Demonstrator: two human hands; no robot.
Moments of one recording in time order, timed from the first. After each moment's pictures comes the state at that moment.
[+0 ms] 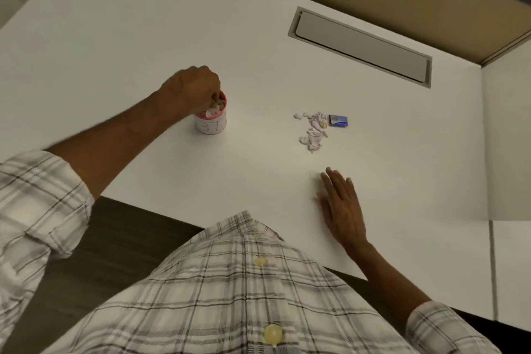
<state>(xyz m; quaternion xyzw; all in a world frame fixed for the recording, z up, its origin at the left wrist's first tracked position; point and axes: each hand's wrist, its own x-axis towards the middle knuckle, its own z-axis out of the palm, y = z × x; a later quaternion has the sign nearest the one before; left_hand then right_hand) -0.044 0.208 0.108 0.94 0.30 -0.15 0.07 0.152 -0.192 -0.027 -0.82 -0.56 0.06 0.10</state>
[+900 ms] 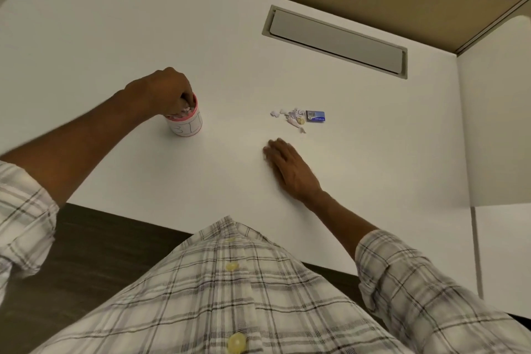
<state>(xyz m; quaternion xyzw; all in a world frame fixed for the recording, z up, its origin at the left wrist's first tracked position) -0.033 0.193 0.129 0.92 0.34 -0.16 0.14 0.161 -0.096 -0.018 -0.73 -0.65 0.11 0.15</state>
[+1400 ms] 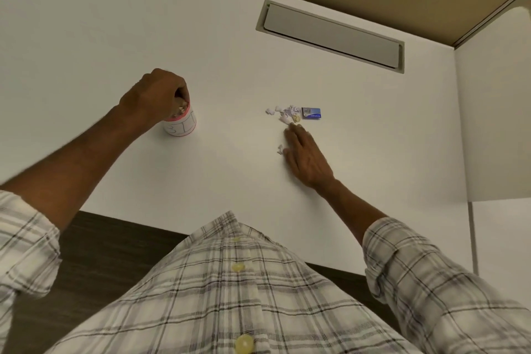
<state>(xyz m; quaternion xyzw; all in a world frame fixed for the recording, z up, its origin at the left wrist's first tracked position) -0.038 0.183 0.110 0.90 0.39 -0.01 0.19 0.204 -0.099 -0.012 -0.79 -0.59 0.10 0.13</state>
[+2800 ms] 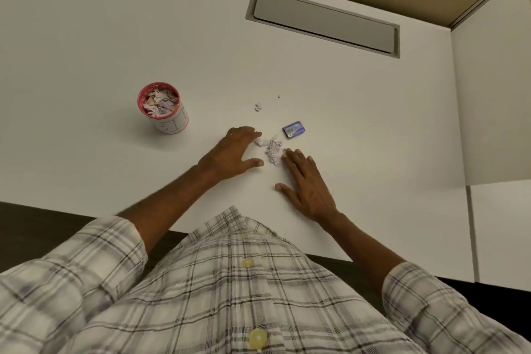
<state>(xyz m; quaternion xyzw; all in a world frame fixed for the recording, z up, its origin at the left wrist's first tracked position) 0.016 0.046 0.007 0.92 0.22 -0.02 0.33 0.164 -0.174 -0.043 -0.80 -0.58 0.11 0.12</state>
